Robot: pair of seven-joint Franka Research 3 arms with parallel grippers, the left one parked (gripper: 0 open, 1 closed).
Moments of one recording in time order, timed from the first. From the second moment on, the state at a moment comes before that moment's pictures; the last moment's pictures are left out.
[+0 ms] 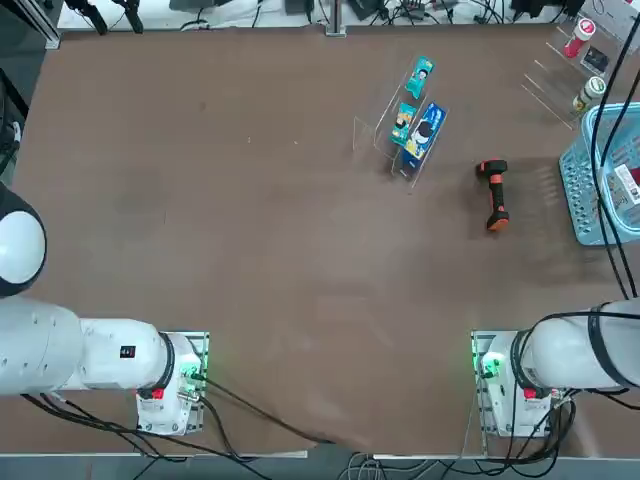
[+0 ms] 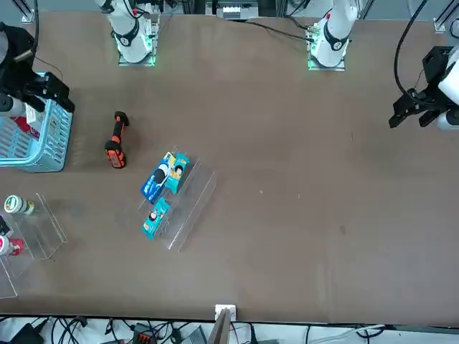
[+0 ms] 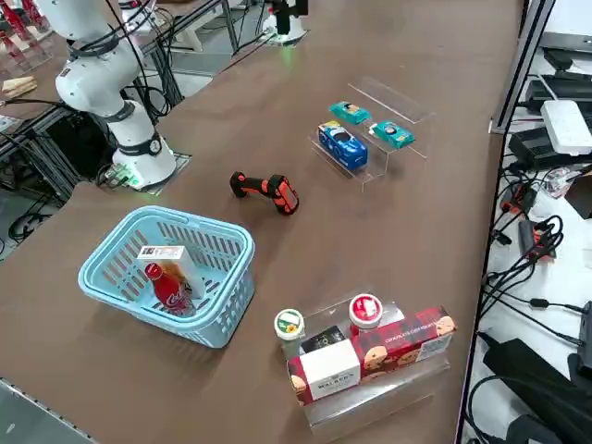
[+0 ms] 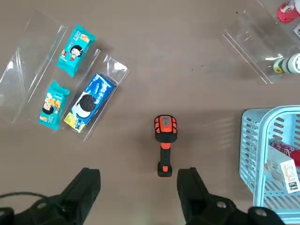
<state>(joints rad) 0.03 0.05 0.06 -1.45 0.00 1.46 0.11</state>
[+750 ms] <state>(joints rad) 0.03 0.10 0.05 -1.44 0.00 1.45 0.18</state>
